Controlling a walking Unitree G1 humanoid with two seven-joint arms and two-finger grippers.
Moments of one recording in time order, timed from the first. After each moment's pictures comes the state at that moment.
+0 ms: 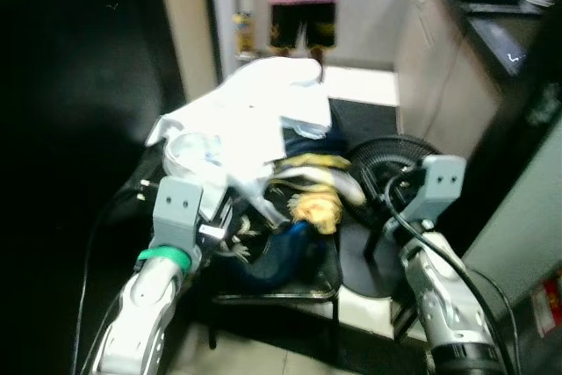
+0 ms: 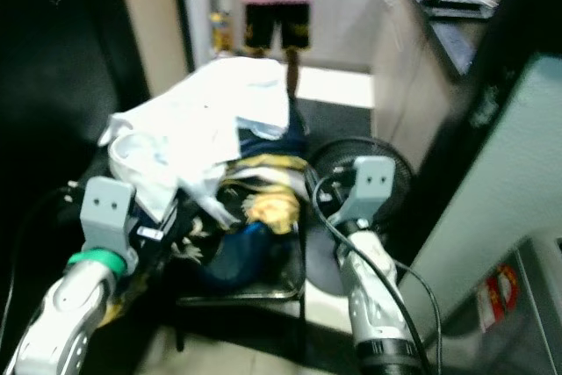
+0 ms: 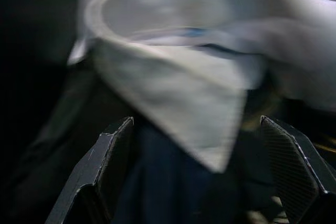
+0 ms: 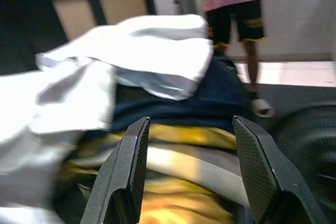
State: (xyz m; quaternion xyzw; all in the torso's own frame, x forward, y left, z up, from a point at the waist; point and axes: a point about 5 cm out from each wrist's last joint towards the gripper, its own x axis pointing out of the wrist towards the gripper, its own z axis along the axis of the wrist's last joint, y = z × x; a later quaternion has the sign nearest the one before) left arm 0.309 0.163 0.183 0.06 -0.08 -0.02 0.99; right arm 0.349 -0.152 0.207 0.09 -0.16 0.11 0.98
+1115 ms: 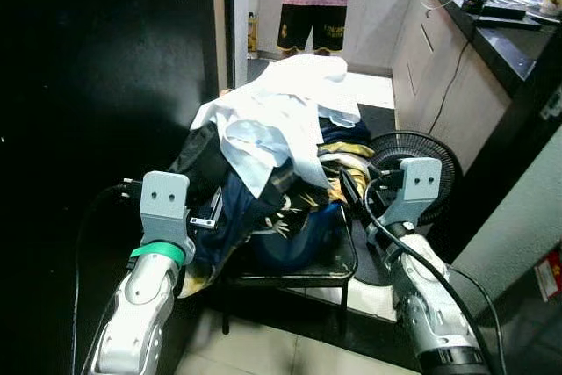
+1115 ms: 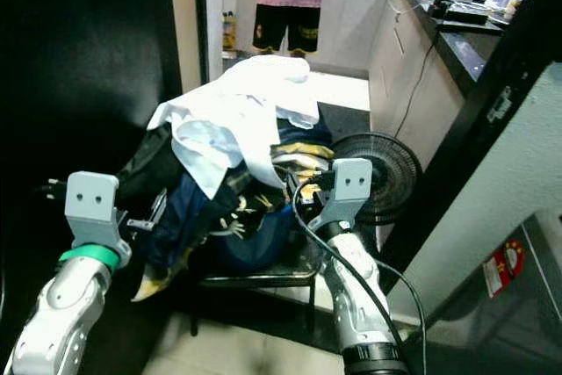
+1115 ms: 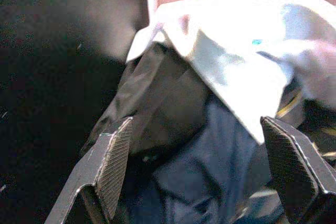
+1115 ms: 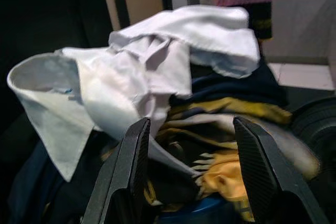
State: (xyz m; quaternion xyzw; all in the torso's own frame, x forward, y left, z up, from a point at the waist) left arm 0.311 0.160 0.198 0.02 -0.11 -0.01 0.99; right arm 0.345 -0.140 0.206 0.07 -0.15 0.12 0.98
